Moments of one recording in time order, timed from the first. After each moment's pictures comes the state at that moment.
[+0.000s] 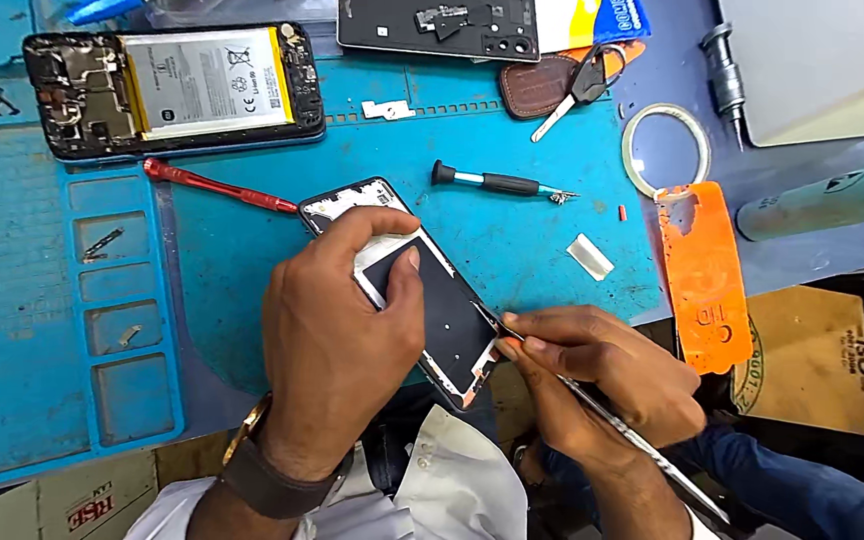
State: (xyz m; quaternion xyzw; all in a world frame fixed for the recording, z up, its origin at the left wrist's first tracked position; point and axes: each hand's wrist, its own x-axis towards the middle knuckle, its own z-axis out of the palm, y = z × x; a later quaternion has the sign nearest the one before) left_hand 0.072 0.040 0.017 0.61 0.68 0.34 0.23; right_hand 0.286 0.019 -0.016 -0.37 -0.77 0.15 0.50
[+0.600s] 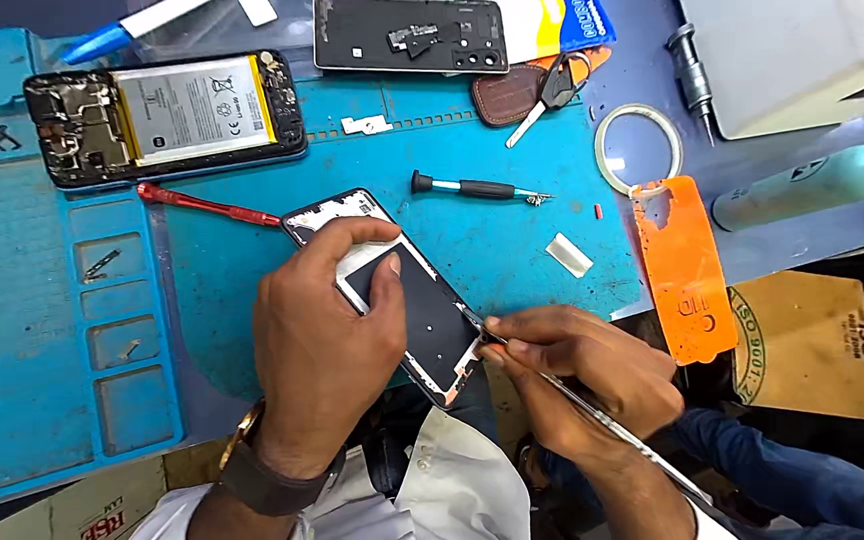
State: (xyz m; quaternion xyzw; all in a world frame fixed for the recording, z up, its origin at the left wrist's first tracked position) left_hand 0.072 0.040 0.017 0.62 0.68 0.34 0.22; right_hand 0.285 0.018 -0.012 -0.36 -0.76 0.18 0.51
